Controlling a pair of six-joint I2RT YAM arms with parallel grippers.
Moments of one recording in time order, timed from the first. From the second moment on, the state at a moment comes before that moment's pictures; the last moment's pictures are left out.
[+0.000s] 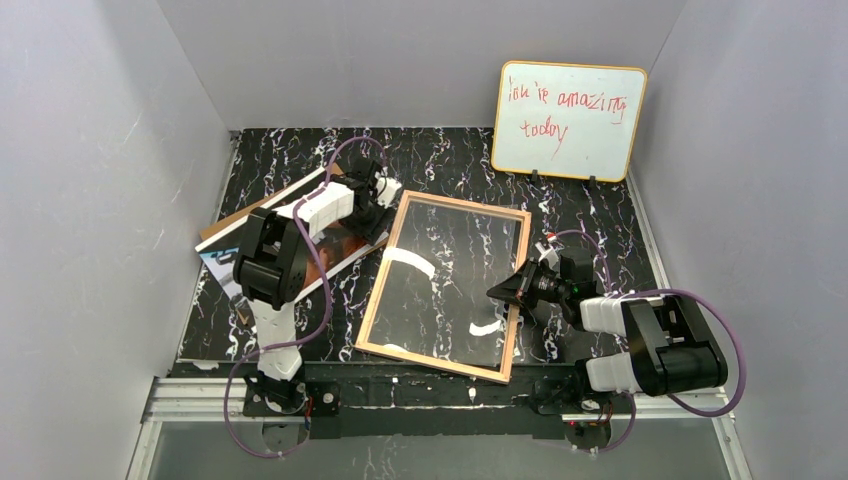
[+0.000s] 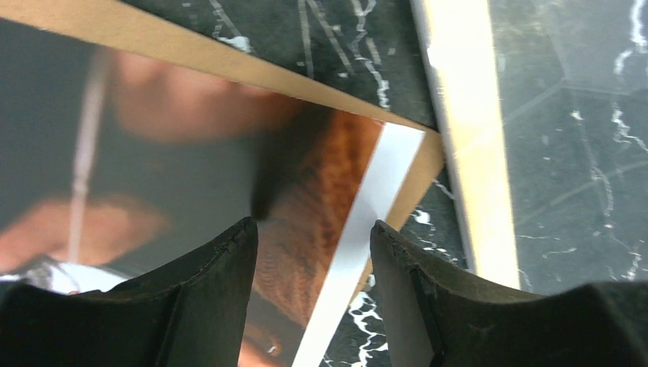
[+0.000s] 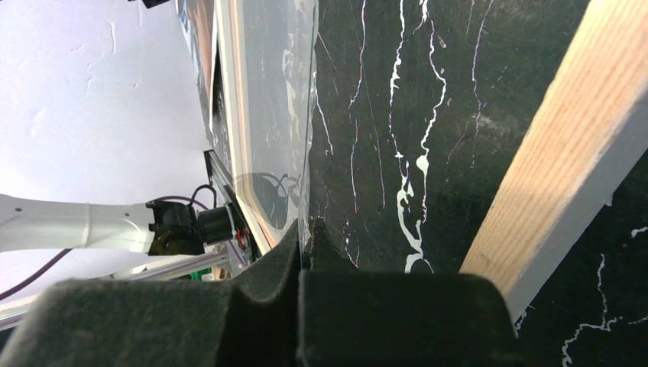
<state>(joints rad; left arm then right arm) -0.37 1.98 1.41 -0.65 -0.03 0.27 0.18 1.35 0.22 0.50 -0.81 0.89</state>
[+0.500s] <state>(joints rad) -0.42 2.00 1.43 -0.69 0.04 0.25 0.17 1.36 0.24 0.47 -0.82 0.87</state>
